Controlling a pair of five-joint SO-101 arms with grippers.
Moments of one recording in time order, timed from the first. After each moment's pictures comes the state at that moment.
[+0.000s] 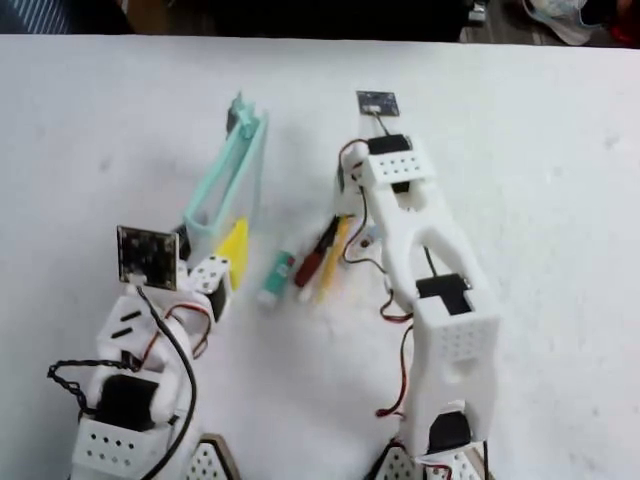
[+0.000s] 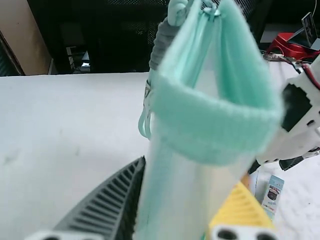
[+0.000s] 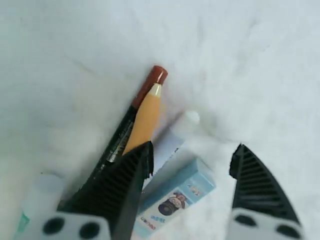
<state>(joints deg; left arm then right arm) 6.6 -90.5 82.0 37.2 6.9 -14.5 30.9 -12.4 68.3 -7.3</state>
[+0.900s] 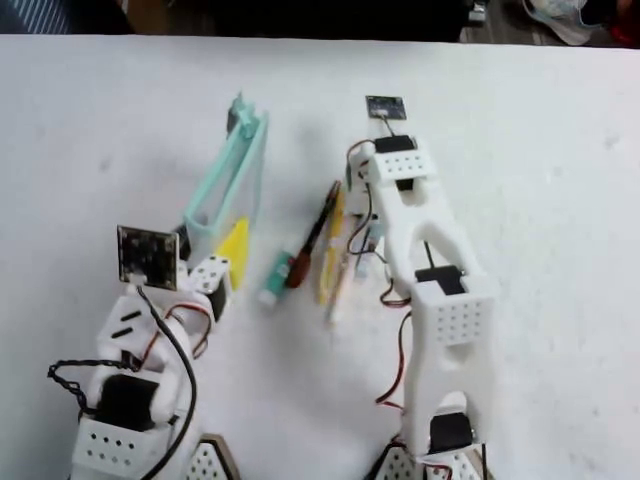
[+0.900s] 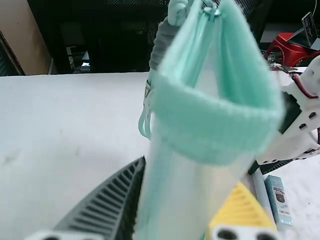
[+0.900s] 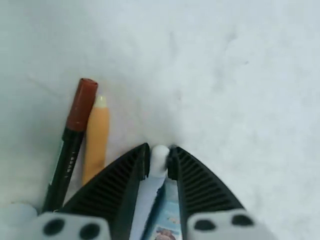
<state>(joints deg) 6.6 -90.5 82.0 37.2 6.9 -13.6 38.5 -18.0 68.3 -6.7</state>
